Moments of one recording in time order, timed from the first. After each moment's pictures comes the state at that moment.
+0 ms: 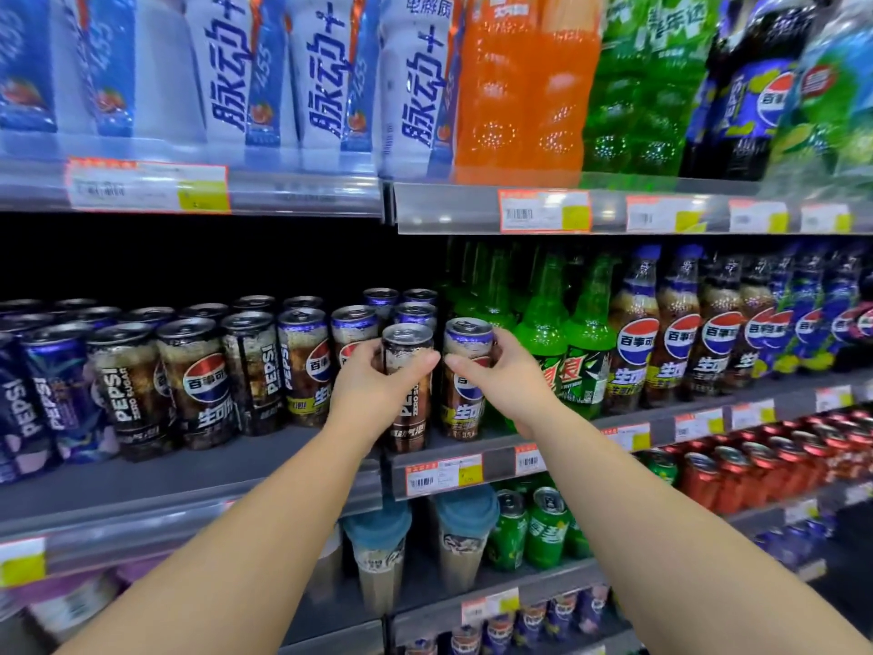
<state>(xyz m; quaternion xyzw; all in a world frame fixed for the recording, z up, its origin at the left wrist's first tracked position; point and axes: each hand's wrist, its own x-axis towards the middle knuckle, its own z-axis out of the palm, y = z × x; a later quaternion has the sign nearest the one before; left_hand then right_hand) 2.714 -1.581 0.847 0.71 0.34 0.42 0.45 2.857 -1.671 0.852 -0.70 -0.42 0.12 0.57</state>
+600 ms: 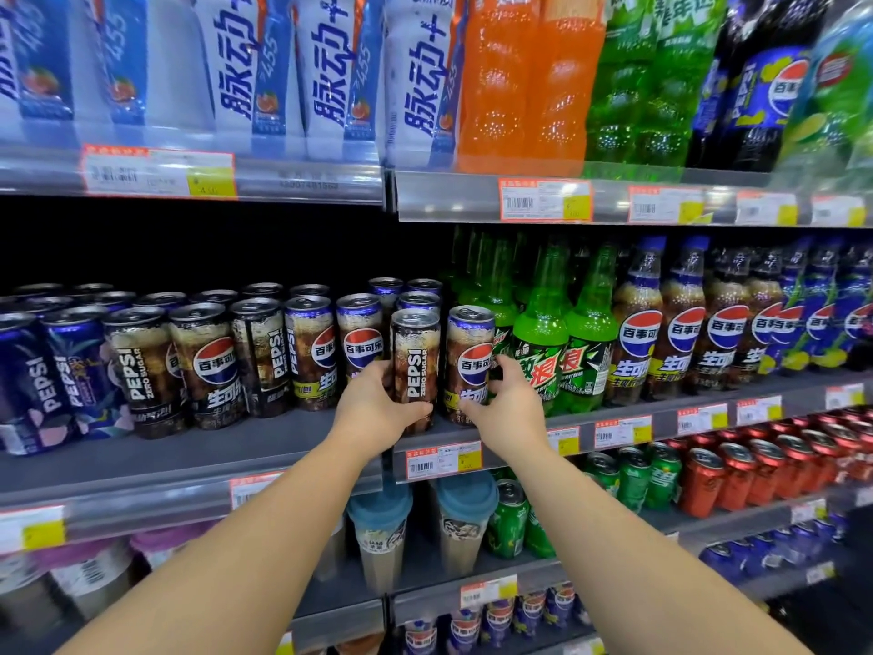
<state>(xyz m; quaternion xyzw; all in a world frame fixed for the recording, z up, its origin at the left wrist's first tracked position) 2.711 -1.578 0.814 0.77 0.36 0.34 0.40 2.840 -1.686 0.814 -0.79 -0.37 0.06 0.49</state>
